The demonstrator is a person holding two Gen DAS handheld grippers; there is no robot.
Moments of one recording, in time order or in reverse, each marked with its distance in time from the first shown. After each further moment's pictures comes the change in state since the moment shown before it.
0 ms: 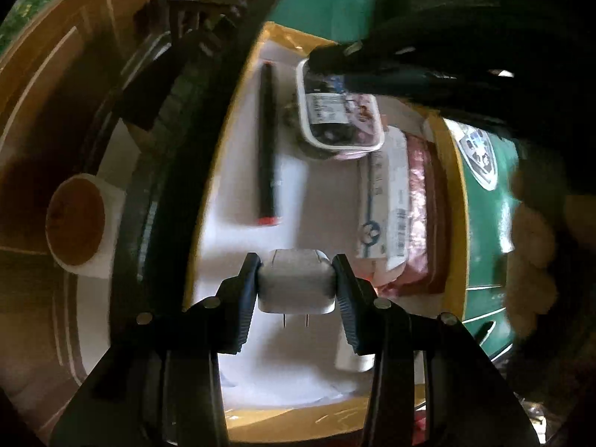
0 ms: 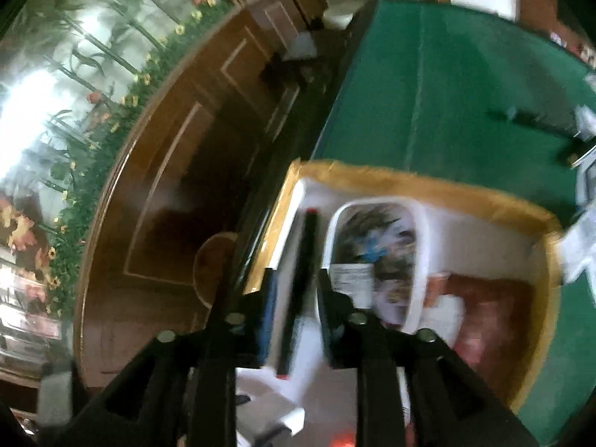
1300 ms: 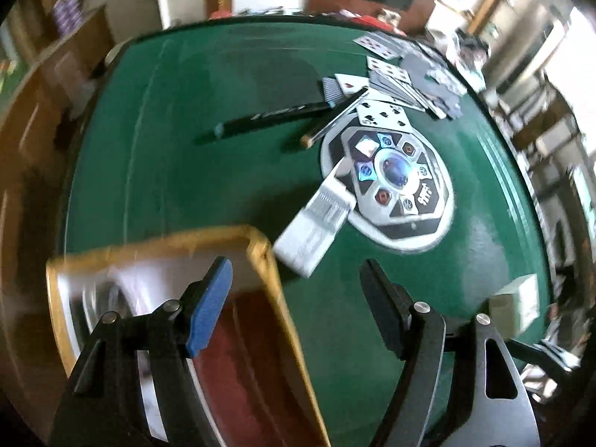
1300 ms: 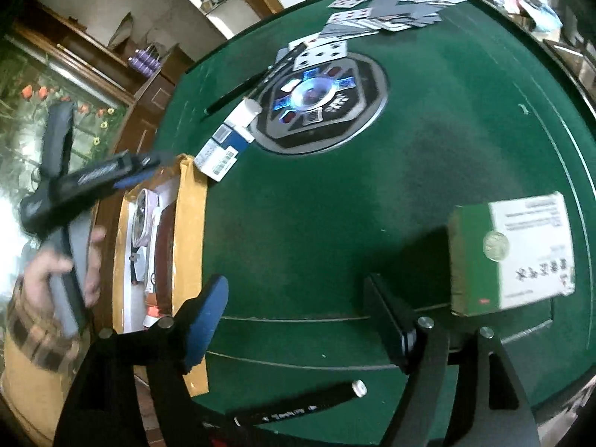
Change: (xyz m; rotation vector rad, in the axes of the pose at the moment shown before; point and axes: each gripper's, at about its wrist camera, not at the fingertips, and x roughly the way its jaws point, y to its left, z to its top) left arm 0.068 -0.216 0.128 0.422 -0.057 0.072; right arm -0.187 -0.246 -0.184 0.432 -0.165 -0.090
